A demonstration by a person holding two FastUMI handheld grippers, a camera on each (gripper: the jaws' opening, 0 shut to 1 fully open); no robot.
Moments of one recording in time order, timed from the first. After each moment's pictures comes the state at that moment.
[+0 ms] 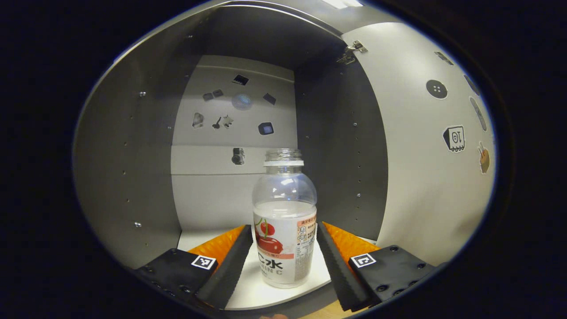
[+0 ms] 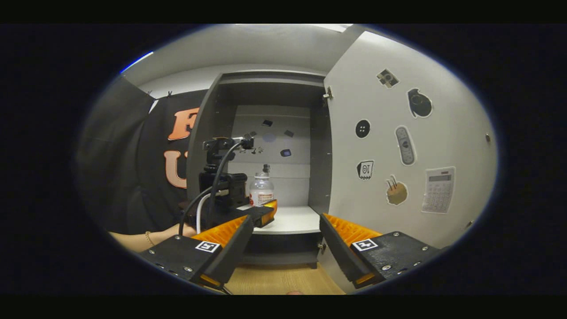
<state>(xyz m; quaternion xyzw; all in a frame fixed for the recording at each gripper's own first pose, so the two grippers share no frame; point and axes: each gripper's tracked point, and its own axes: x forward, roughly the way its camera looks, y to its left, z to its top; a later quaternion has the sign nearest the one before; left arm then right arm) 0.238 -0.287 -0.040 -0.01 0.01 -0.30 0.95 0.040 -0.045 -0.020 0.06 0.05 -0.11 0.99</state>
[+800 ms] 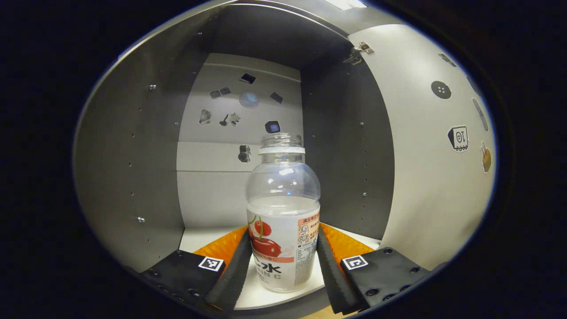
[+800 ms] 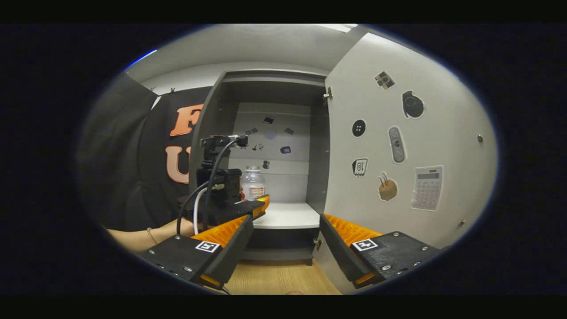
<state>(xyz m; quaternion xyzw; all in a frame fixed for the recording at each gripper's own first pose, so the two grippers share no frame) 0.228 -0.266 -0.036 -0.02 0.00 -0.28 0.96 0.016 -0.042 -0.021 0.05 0.06 -0.11 0.99</state>
